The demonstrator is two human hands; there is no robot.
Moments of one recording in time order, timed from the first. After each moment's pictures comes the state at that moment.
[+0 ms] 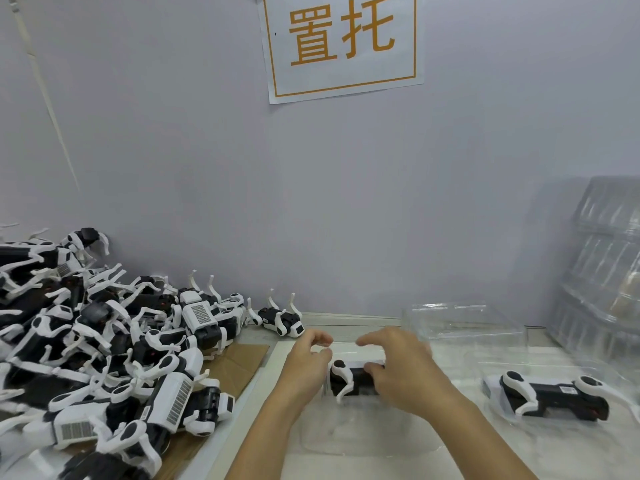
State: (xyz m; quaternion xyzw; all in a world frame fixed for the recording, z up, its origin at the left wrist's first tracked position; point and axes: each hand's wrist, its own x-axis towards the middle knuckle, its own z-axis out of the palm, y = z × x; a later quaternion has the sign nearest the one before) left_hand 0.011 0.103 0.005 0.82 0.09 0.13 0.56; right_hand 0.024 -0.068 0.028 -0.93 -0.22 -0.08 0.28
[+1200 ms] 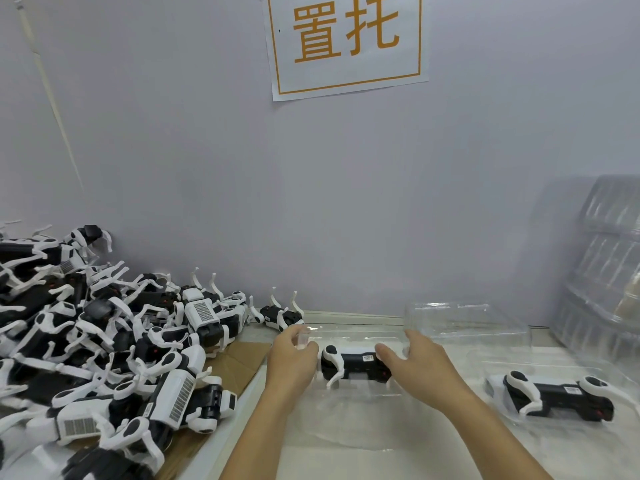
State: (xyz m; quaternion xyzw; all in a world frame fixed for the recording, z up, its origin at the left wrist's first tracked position) left_hand 0.014 0.116 0.004 0.77 0.17 0.20 0.58; right_hand 0.040 -0.082 0.014 -0.90 -0.08 -0.01 0.42
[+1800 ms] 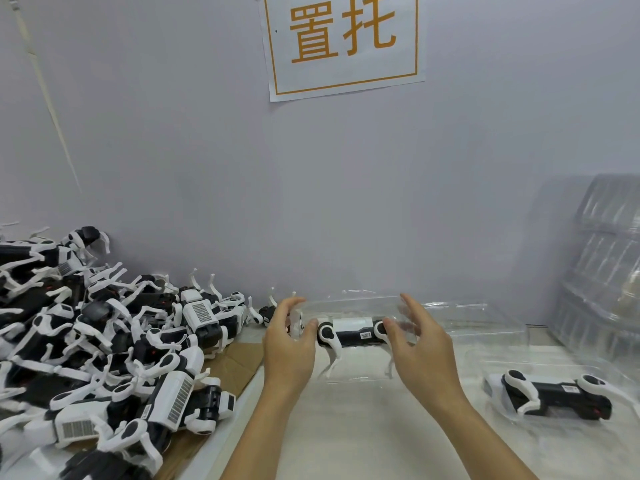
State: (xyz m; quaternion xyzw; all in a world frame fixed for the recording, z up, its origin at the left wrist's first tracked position) left_hand 0.010 0.113 0.017 0.76 0.05 0.39 0.52; right_hand 0.036 -0.072 0.014 -0.76 -0.12 -0.20 0.60
